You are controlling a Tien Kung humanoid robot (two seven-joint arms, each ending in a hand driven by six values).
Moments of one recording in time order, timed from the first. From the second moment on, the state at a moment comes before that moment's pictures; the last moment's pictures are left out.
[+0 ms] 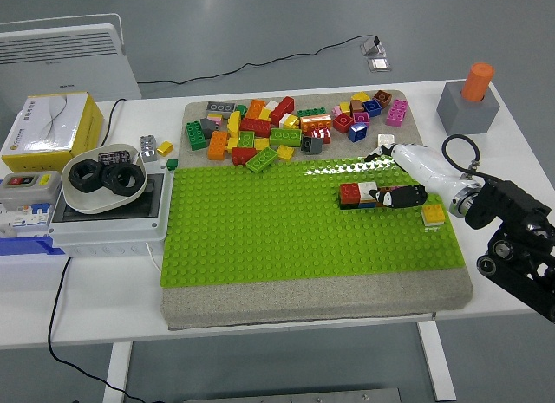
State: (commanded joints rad) left arm -0.17 0.07 -1.50 -0.18 1.36 0.06 0.32; right arm 0.52 -0.48 0.68 1.33 -1.84 -0.12 -0.11
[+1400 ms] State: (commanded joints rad) left arm -0.17 0.07 -1.51 -0.18 1.38 0.05 0.32; right arm 0.52 -0.46 0.59 1.25 -1.83 -0.12 -0.10
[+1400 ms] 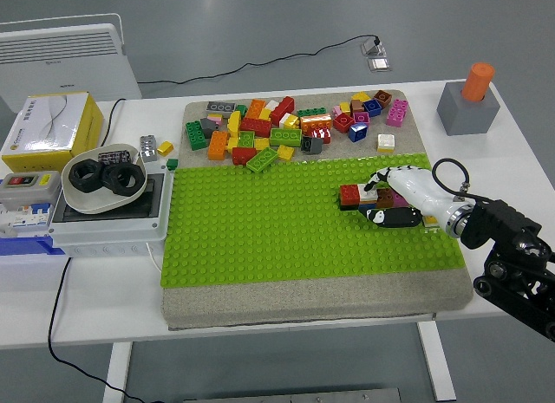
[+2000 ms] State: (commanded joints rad) left arm -0.17 0.07 -1.50 -0.18 1.37 0.05 0.32; right arm 0.51 -0.48 0.63 1.28 -1.76 -0.19 -0.05
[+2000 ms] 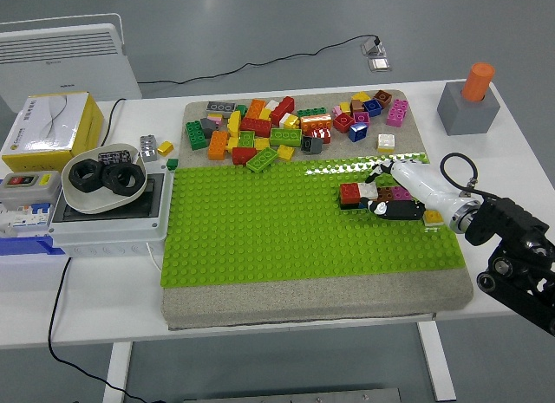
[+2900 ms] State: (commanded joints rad) left arm -0.17 0.06 -1.50 -0.18 1.36 0.06 0.32; right arm 0.29 -0.66 0.82 1.39 -1.72 -0.13 -0.08
